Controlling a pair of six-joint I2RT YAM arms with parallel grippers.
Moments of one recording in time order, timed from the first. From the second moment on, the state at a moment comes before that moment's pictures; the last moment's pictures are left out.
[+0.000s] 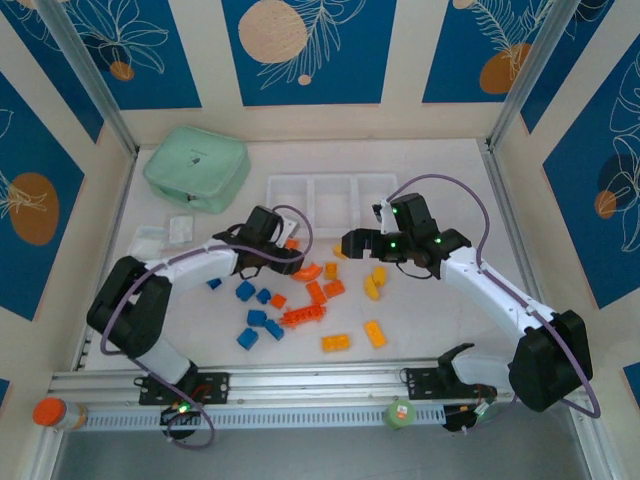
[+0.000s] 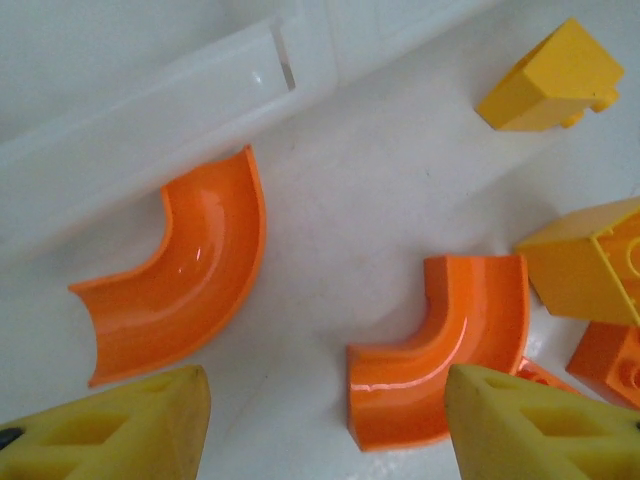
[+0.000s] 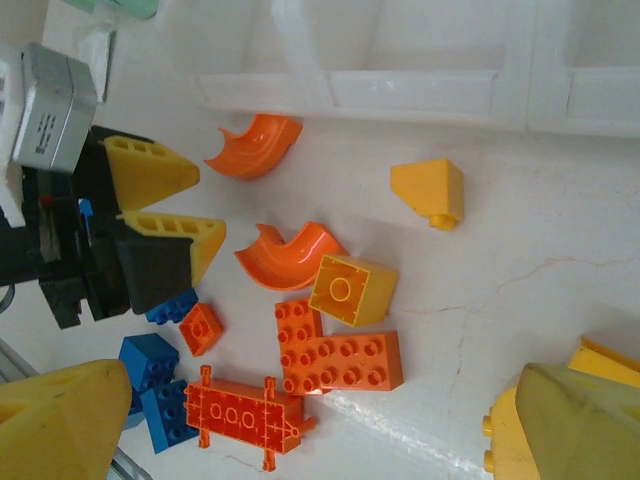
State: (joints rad) left arm -0.59 1.60 0.93 -0.30 0.13 -0.10; right arm 0.46 1.22 0.90 -0.53 -0.35 0.48
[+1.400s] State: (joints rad) left arm -0.66 1.88 1.17 -0.42 -0.08 -0.02; right arm 0.36 1.16 0.89 -0.54 -0.37 0.45
